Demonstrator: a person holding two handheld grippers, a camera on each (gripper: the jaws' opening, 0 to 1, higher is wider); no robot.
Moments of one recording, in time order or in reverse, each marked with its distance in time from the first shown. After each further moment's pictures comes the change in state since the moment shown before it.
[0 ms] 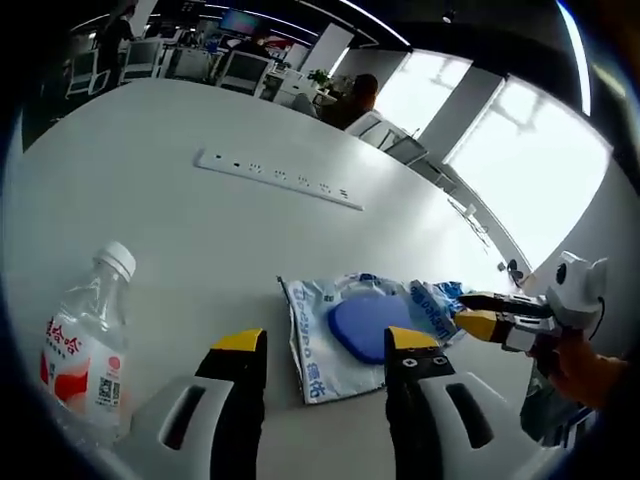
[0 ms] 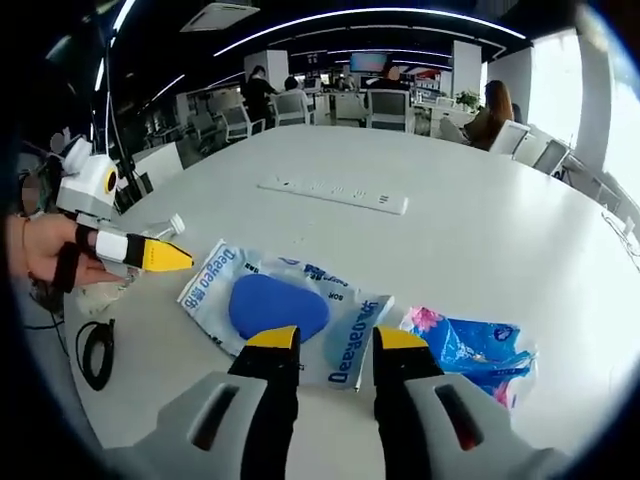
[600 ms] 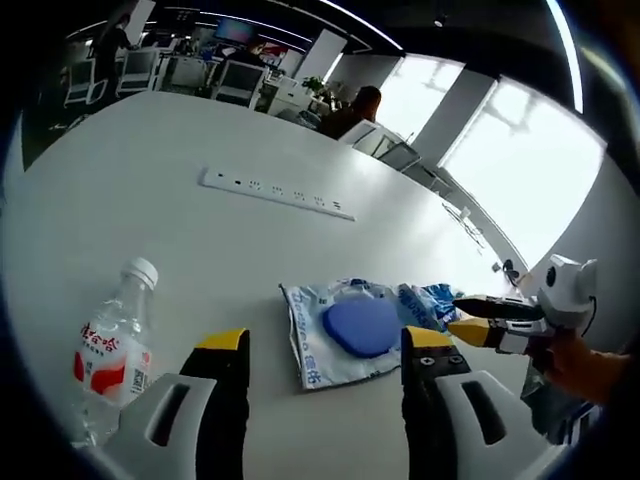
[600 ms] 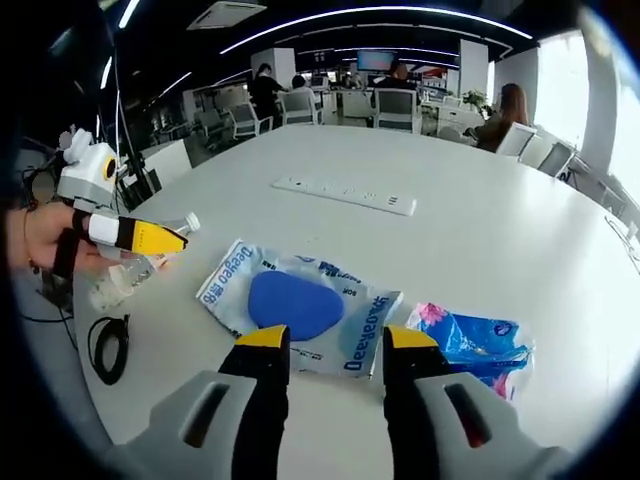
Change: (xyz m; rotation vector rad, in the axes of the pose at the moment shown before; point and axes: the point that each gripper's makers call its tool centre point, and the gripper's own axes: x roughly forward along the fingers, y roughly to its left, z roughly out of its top) left arm -0.036 -0.005 0.011 0.030 -0.028 0.000; right arm -0.018 0.015 0.003 -0.010 0.006 0.031
